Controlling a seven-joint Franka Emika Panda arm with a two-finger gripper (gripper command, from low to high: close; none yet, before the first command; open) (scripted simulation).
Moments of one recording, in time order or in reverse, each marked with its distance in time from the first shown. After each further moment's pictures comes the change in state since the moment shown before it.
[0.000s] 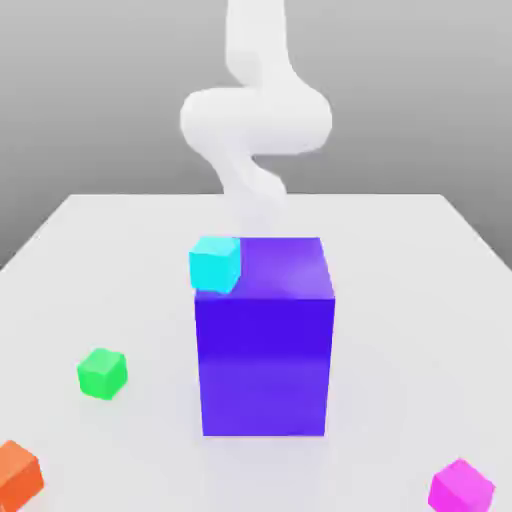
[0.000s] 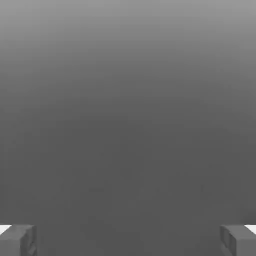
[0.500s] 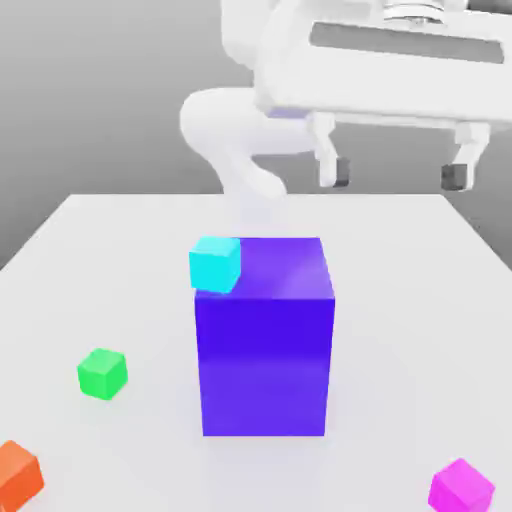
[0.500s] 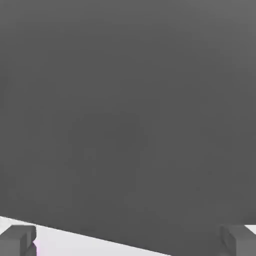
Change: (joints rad) arm 0.057 0.549 0.142 0.023 -0.092 0.150 0.008
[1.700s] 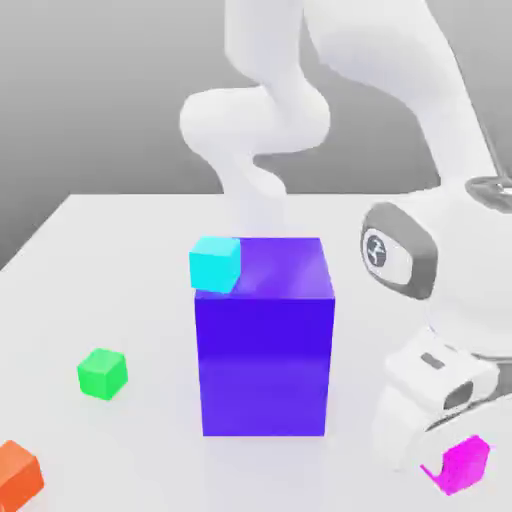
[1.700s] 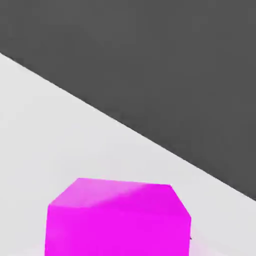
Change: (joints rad) arm 0.025 0.438 -0.018 -0.065 -0.055 0.172 -0.075
